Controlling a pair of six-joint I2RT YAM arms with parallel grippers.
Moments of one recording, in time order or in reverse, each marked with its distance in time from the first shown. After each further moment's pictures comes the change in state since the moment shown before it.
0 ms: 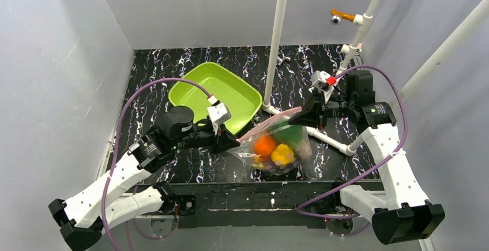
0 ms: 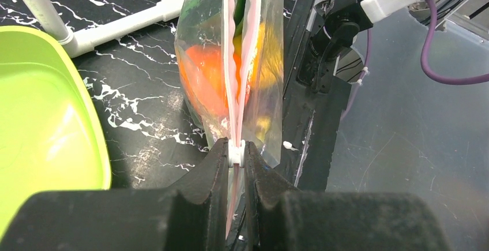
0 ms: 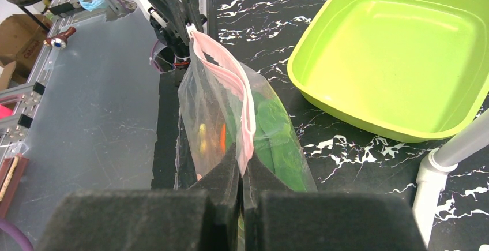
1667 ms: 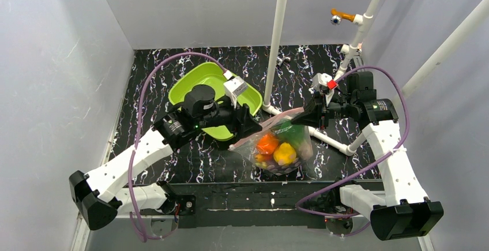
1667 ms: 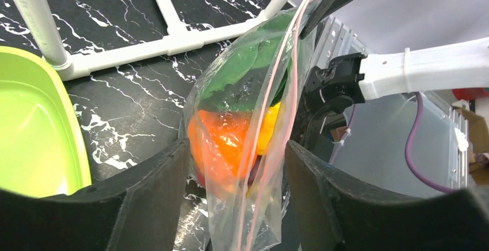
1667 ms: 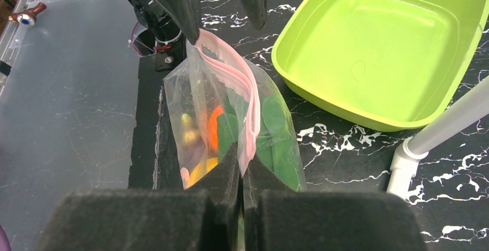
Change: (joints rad) left arm 0.006 0.276 0.163 0.158 -0.055 -0.220; right arm -0.023 0.029 0.040 -0.156 0.026 -0.218
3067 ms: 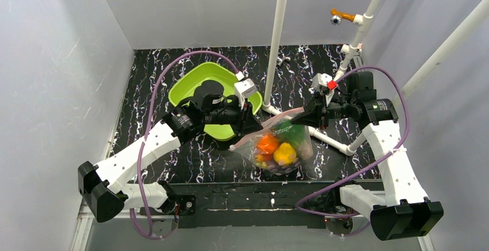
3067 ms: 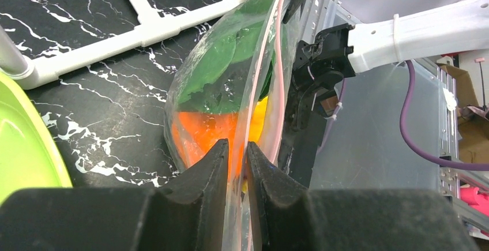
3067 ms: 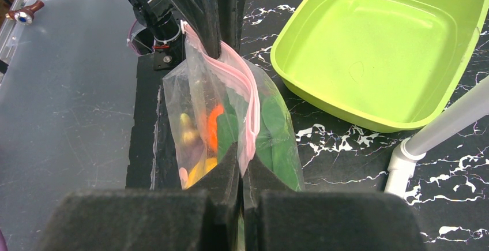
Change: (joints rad) left arm 0.007 0.097 0.049 -0.031 0.137 0.081; right arm 0.000 0.000 0.000 0.000 0.000 -0.011
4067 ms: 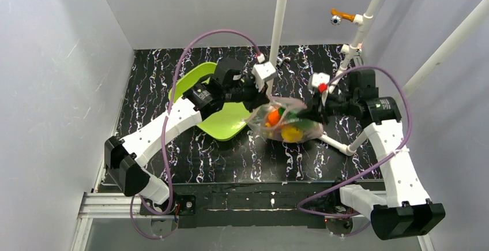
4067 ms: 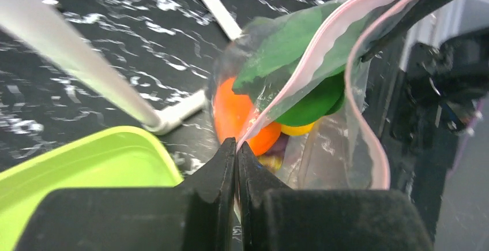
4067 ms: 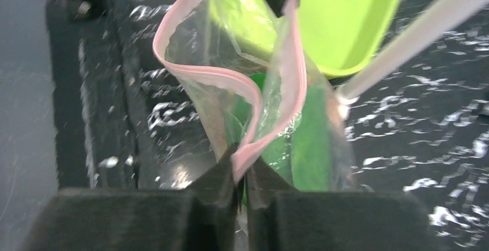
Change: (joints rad) left arm 0.029 0.303 0.364 -0.103 -0.163 0.356; right arm 0.006 0.018 0.091 -0.021 0.289 -0.077
